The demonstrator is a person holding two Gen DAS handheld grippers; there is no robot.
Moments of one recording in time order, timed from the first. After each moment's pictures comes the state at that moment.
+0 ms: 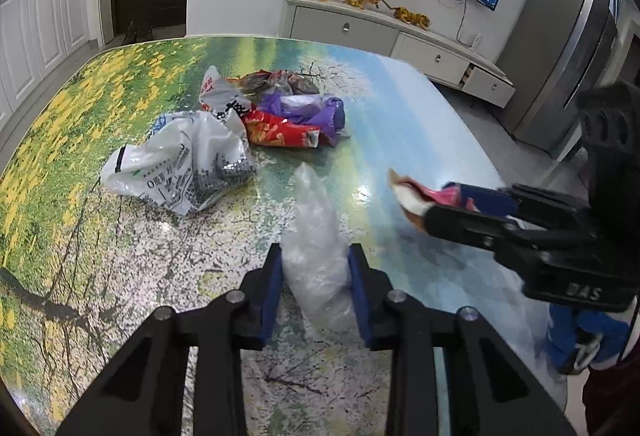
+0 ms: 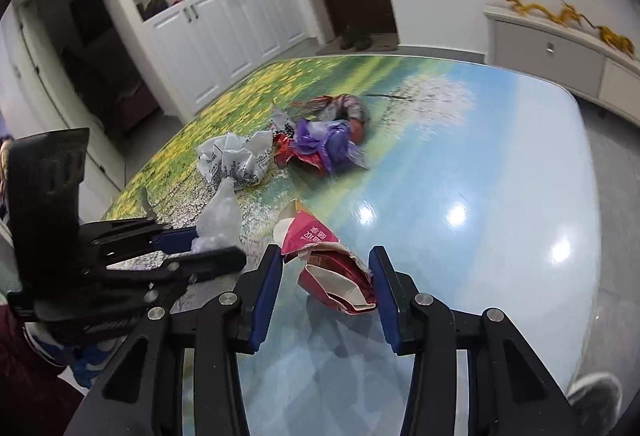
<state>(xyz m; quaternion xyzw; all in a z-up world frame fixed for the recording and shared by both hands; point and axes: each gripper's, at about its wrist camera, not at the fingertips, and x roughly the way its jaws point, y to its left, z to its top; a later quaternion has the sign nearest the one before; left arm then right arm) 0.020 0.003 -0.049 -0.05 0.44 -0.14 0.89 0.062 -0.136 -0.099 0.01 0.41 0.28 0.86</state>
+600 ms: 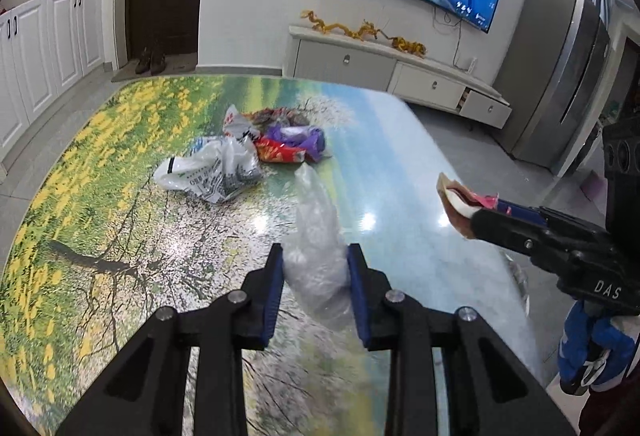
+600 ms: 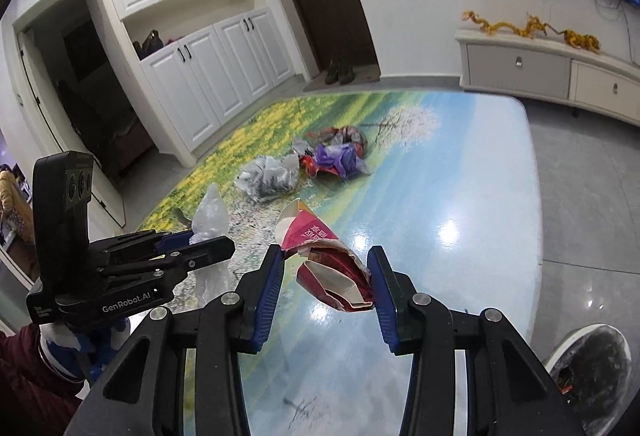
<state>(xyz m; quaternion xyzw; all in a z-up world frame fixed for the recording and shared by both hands) -0.055 0.007 0.001 -0.05 0.38 -0.13 0.91 -0.024 -0.159 -0.051 0.05 0.36 0.26 0.90</state>
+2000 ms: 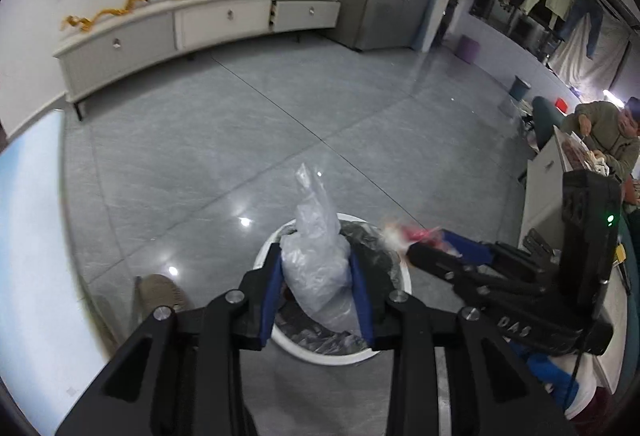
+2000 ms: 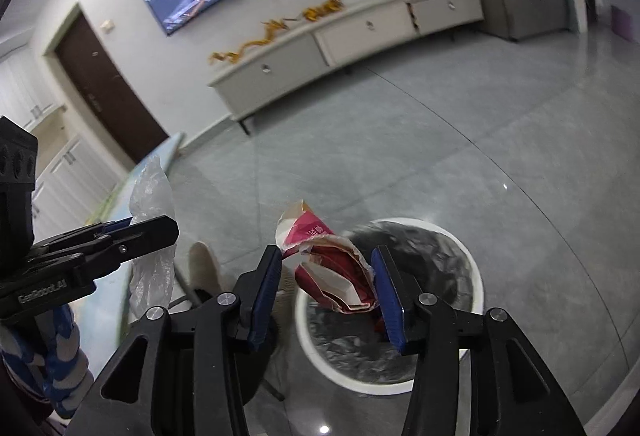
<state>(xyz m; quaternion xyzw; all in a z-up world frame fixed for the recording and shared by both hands) -0.011 -0.385 -0.027 0.10 0.44 -0.41 0.80 -0.097 -0.494 -0.137 0.24 0.35 -0.09 0.90</state>
